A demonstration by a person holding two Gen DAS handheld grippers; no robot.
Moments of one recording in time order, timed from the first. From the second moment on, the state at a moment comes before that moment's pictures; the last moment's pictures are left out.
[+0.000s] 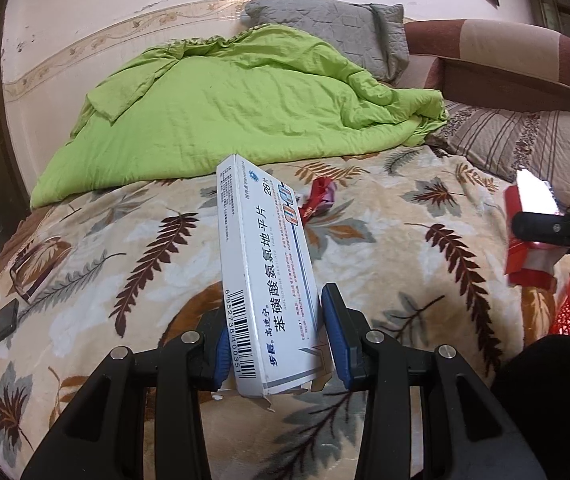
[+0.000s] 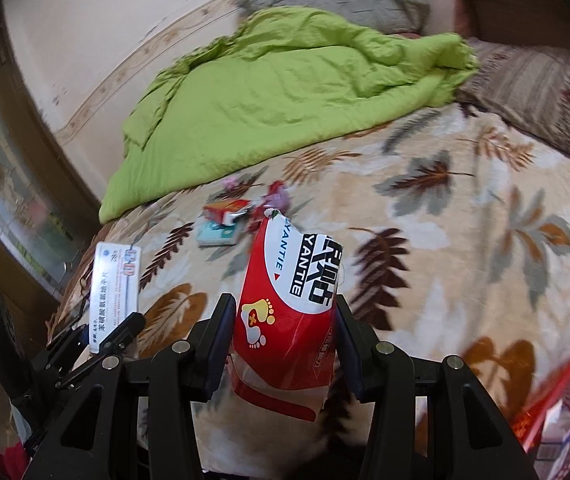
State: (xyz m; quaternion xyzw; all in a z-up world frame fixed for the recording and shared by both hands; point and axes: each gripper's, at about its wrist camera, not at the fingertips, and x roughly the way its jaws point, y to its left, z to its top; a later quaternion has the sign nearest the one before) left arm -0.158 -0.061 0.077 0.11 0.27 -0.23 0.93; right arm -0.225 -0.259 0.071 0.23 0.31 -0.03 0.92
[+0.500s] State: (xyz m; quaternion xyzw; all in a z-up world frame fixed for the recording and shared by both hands) left arm -0.219 -0.142 0.130 0.12 0.24 -0.39 0.88; right arm -0.354 -0.359 0.103 0.27 0.27 -0.17 0.91
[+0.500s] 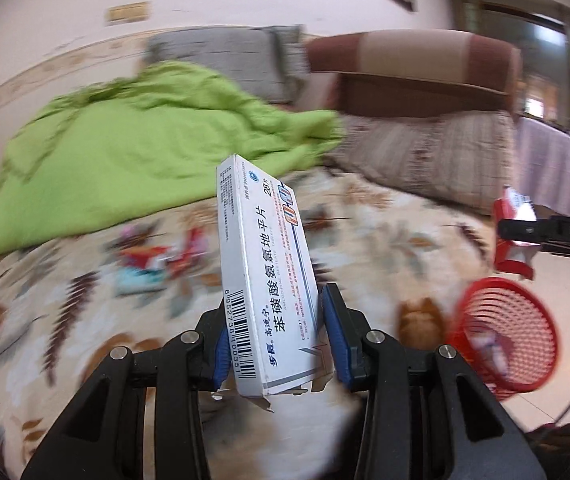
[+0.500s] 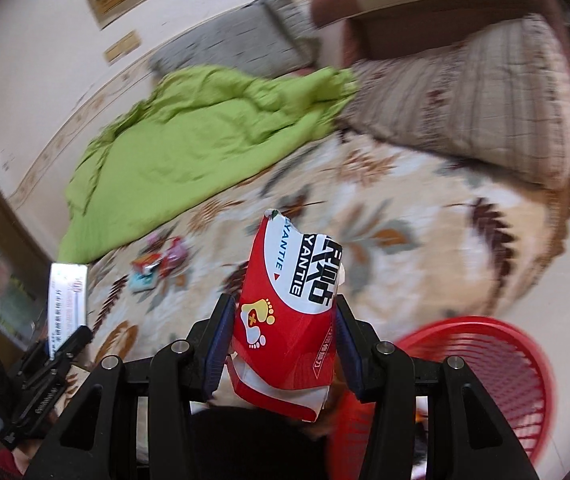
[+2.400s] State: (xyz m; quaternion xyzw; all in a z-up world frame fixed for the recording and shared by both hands) left arm -0.267 -0.263 0.115 0.14 0.35 -0.57 0.73; right arm -0.459 -0.417 0.093 0.33 0.27 -0.22 0.88
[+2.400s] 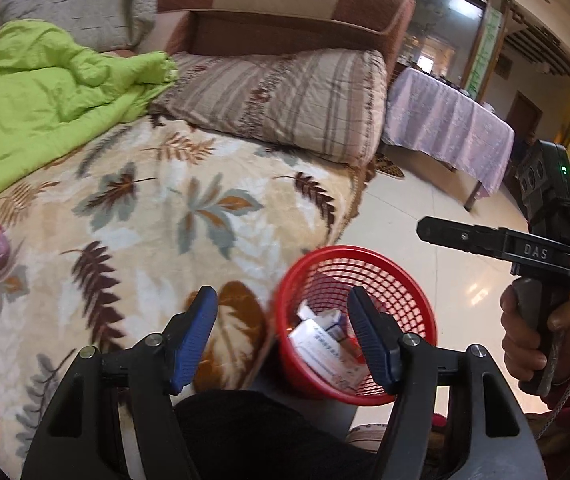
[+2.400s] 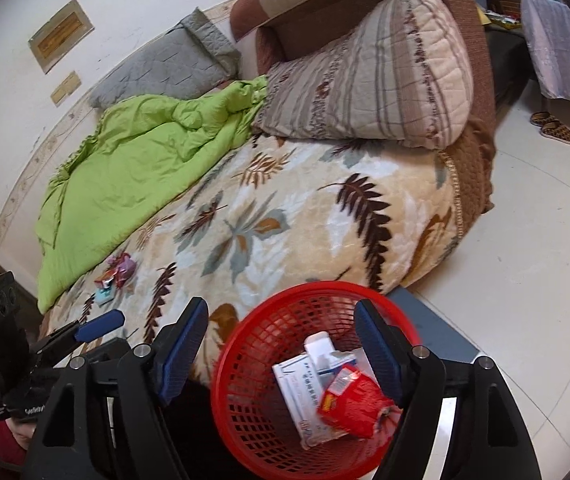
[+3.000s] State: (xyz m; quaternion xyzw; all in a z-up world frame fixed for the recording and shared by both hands) left arm -0.170 -0.144 0.110 0.06 0.37 -0.44 0.82; right arm -0.334 -0.345 0.095 0.28 0.30 -0.09 0.91
